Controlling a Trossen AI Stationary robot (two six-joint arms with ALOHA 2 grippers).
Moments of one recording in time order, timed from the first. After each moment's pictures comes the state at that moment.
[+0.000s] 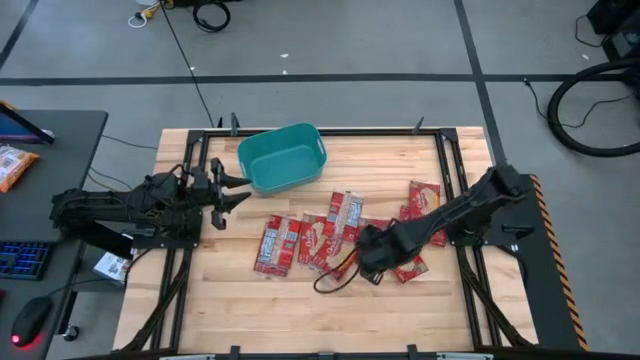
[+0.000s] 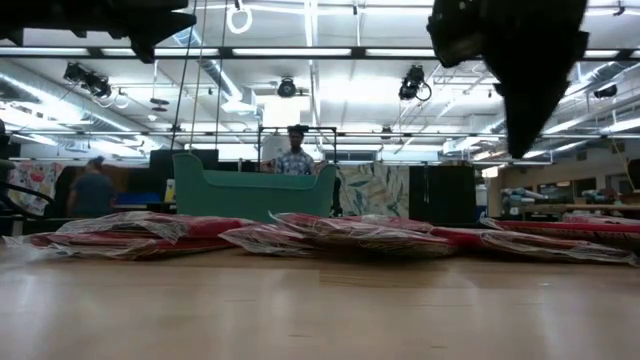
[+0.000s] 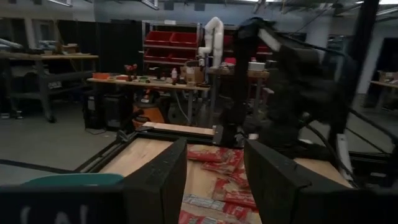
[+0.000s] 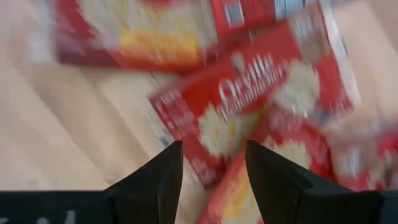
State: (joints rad) left arm 0.01 0.41 0.34 0.19 -0.18 -0.05; right arm 0.42 1.73 1.28 -1.06 0.18 1.03
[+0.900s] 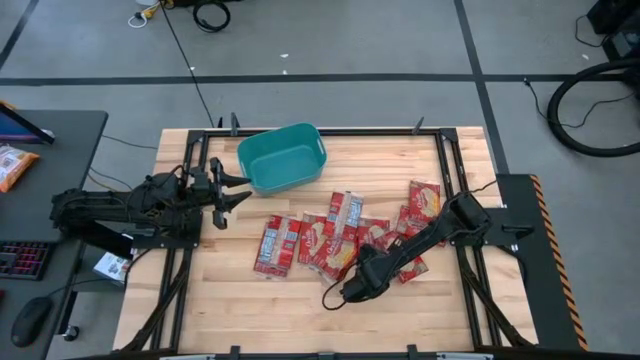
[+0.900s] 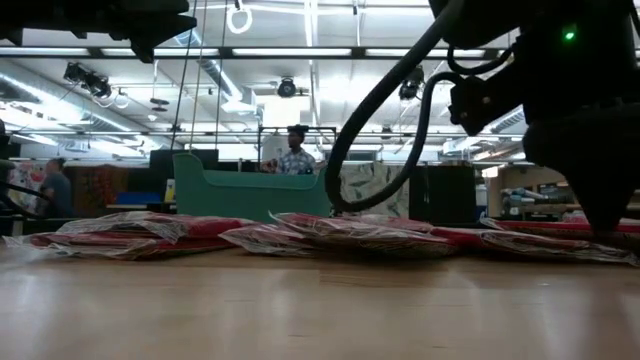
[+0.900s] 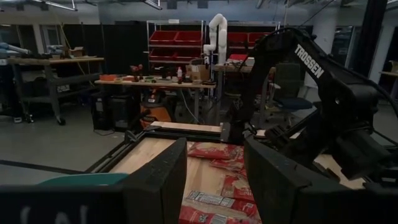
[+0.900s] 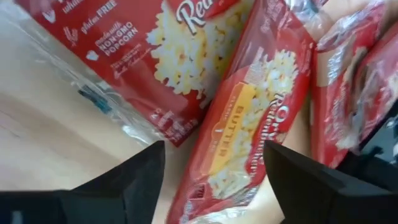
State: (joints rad) left arm 0.01 0.41 0.34 0.18 -0.19 -0.01; right arm 0.50 2.10 1.50 -1.41 0.09 1.28
